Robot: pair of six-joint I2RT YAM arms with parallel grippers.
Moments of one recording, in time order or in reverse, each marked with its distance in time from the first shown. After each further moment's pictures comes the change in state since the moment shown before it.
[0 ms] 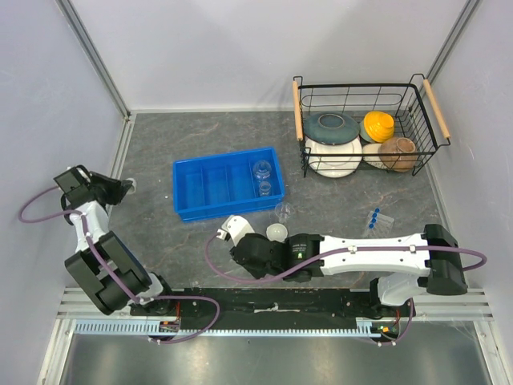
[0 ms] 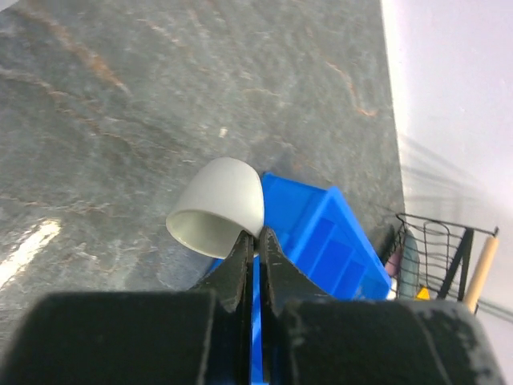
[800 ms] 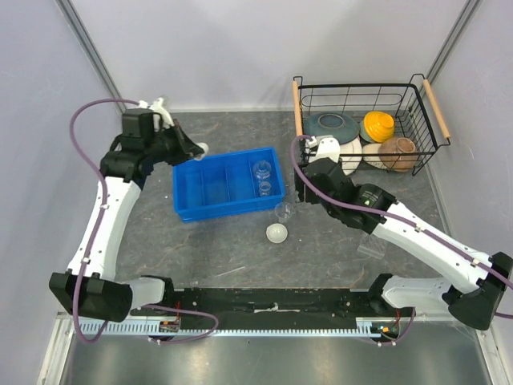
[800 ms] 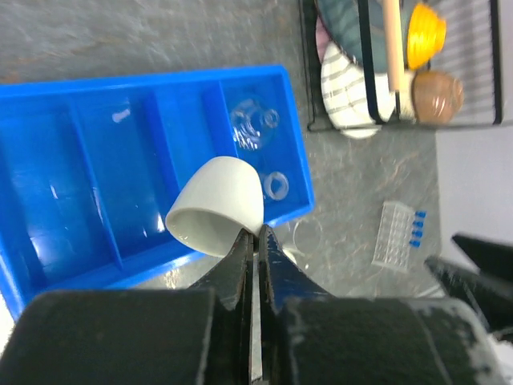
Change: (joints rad) left arm -0.745 -0.097 0.539 -0.459 -0.101 0.243; right arm -0.547 -0.302 -0.010 -0.084 0.215 0.069
